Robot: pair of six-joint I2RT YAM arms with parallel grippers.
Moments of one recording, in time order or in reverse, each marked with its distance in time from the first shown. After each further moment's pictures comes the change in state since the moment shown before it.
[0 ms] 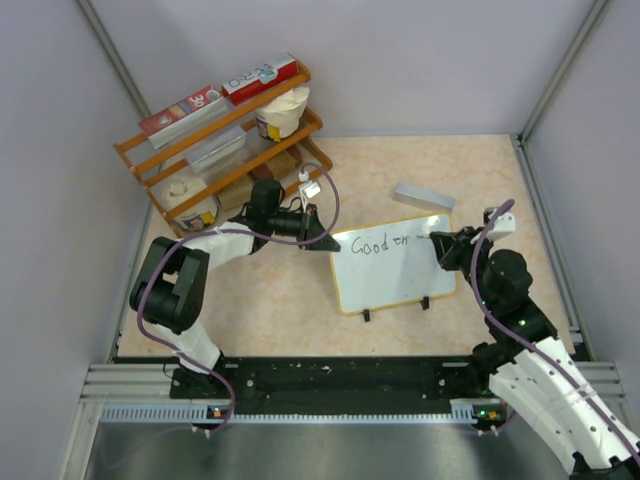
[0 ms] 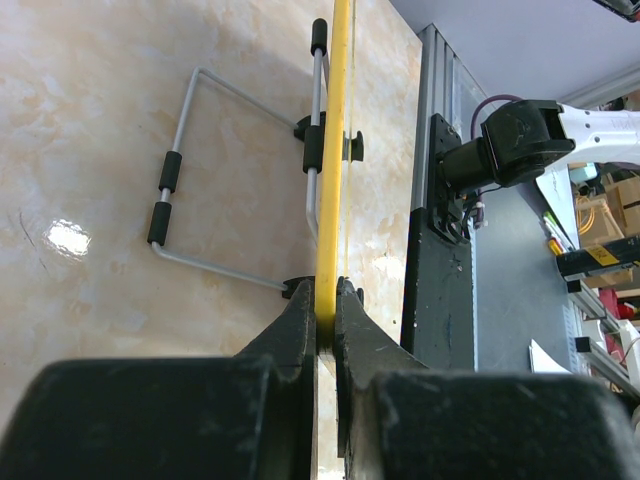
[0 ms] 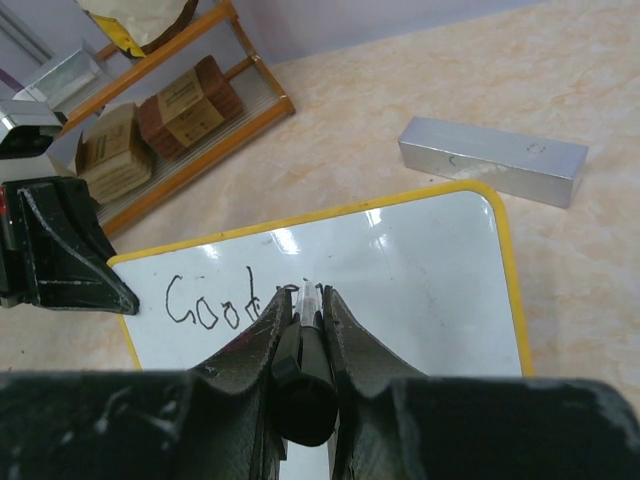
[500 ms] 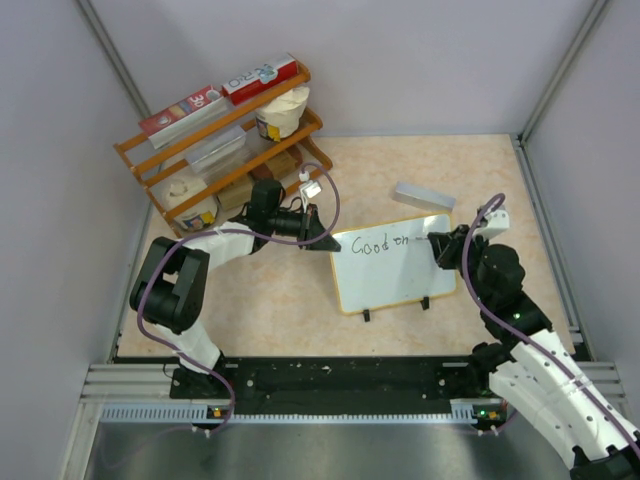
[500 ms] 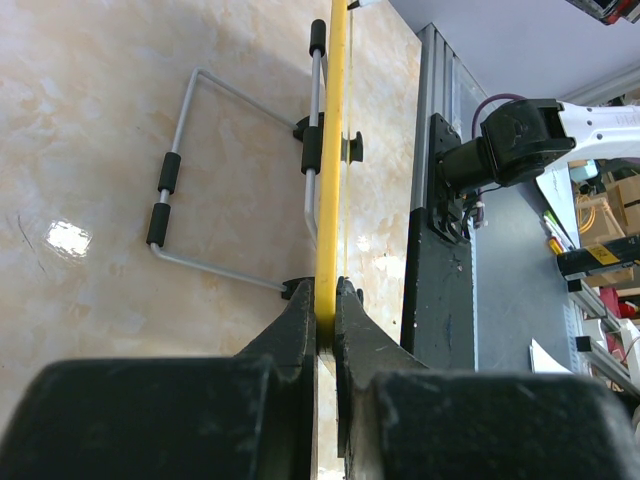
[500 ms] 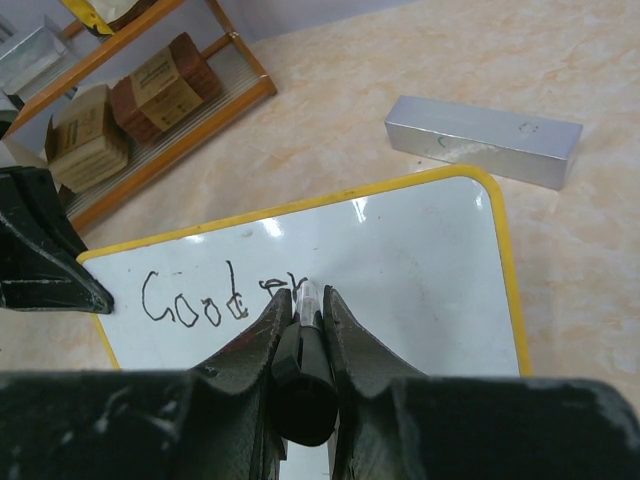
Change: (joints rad) left arm -0.003 0.000 0.002 0.000 0.000 0.002; right arm -0.003 0.065 0.006 0.010 0.018 0.000
